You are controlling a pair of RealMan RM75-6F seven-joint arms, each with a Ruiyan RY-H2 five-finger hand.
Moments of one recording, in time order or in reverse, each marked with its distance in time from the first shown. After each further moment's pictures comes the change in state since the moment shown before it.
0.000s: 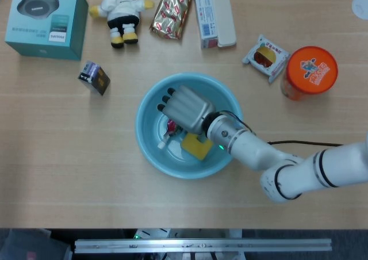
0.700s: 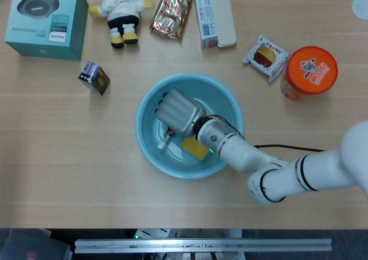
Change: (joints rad) left arm -0.004 -0.003 0.001 0.021 -0.010 -0.019 -0.019; right arm 0.003 -0.136 -0.014 0.156 -0.049 0.017 -0.013
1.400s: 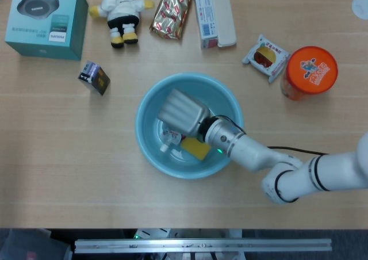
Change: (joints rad) left arm -0.003 0.011 0.000 -0.016 -0.002 -0.007 0.010; right arm -0.120 0.019 0.011 0.034 -0.297 0.003 0.188
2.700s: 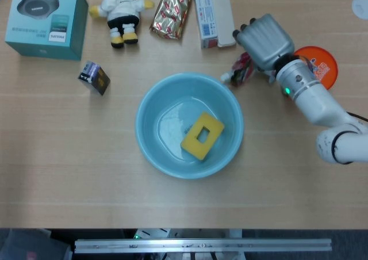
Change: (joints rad) left arm -0.002 0.003 0.005 -0.029 0.017 0.004 0.030; right arm -0.132 0.340 0.071 -0.051 0.216 -0.016 0.003
